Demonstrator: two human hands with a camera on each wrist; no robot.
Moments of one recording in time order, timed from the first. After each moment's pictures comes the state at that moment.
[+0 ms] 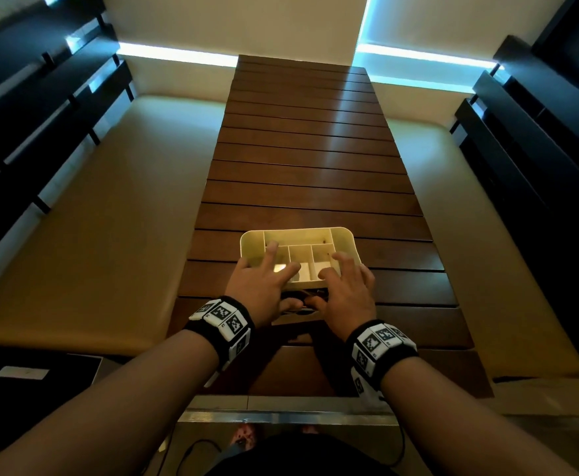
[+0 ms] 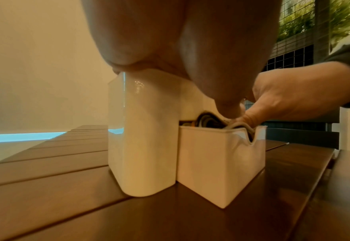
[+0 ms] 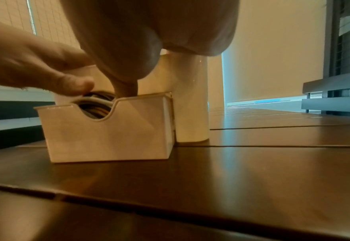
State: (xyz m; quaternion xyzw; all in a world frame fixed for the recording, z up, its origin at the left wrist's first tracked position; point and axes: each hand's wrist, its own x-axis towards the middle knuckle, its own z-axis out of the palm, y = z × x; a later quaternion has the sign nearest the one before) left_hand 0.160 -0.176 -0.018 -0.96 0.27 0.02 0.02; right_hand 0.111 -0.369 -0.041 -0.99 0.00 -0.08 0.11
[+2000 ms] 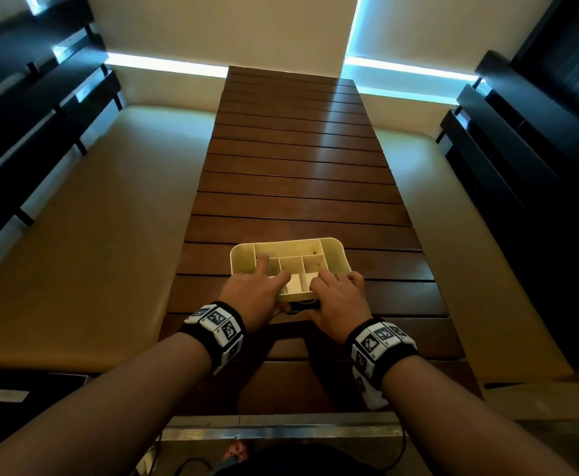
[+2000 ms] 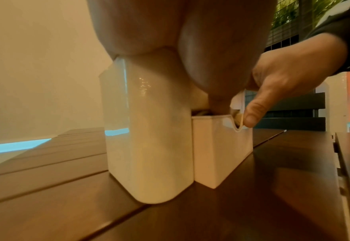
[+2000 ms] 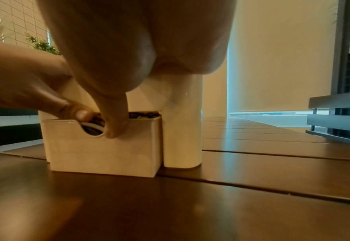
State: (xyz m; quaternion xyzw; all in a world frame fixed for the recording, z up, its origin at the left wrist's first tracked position) left_hand 0.173 -0.182 0.001 -0.96 0.28 0.07 0.02; right_hand 0.127 -0.376 -0.020 -1.00 -0.07 -0.01 0.02
